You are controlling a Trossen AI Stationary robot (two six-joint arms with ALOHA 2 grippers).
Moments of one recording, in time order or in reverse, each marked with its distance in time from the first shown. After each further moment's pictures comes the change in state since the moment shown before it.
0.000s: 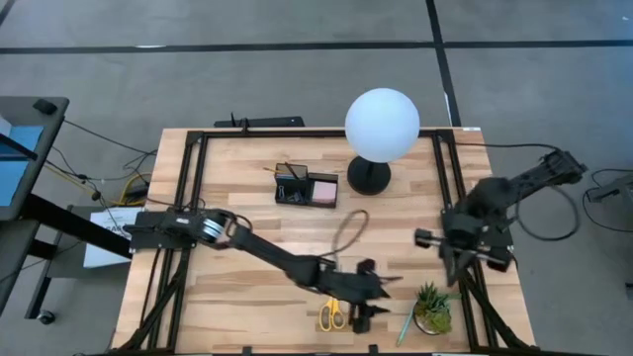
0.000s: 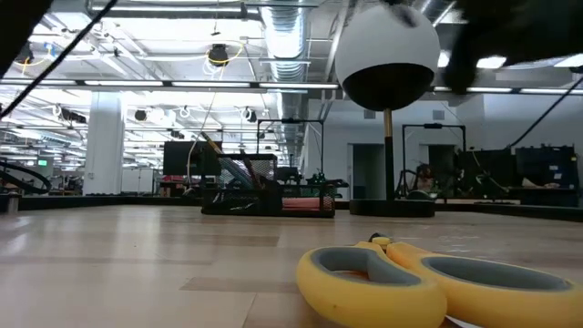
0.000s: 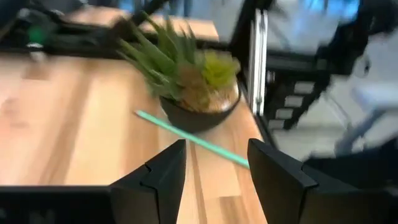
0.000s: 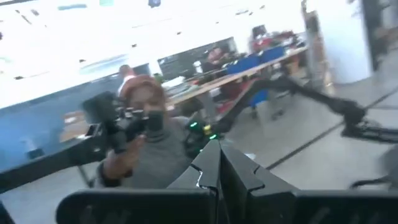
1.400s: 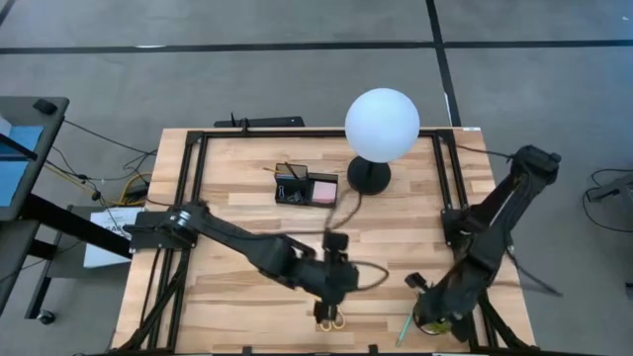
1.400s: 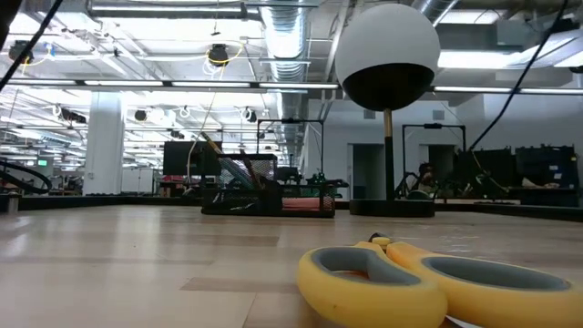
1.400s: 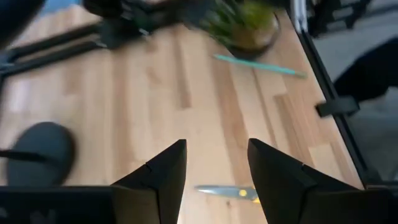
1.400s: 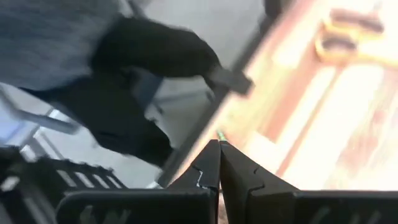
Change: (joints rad) left arm -0.048 -0.211 0.459 -1.119 -0.249 0.187; right arm 0.520 0.508 0.124 -0.574 0.699 -0.015
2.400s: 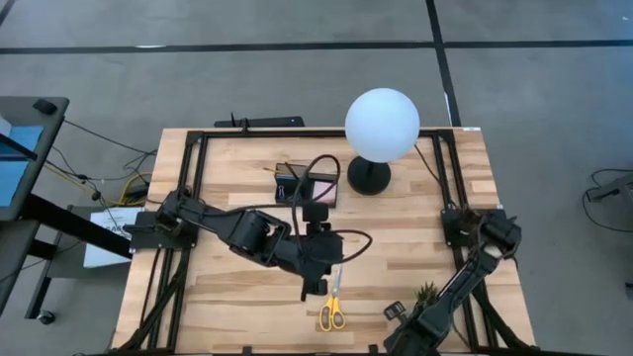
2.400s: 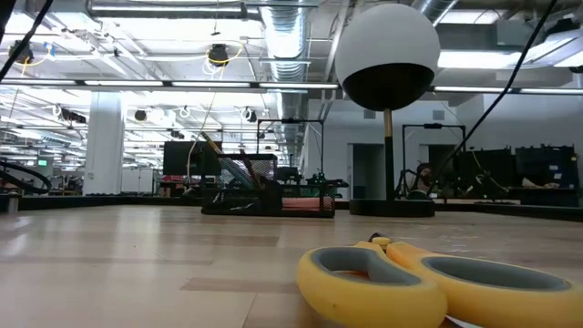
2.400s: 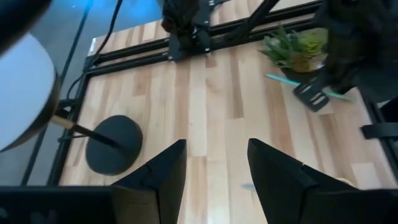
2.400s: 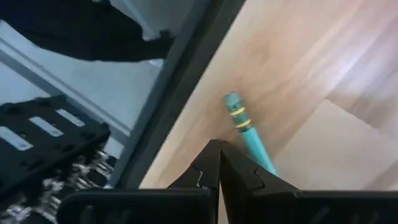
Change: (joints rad) left arm 0.019 -0.143 0.000 -0.081 -0.154 -0.023; right arm -0.020 0.750 0.512 -0.391 -0.202 -0.031
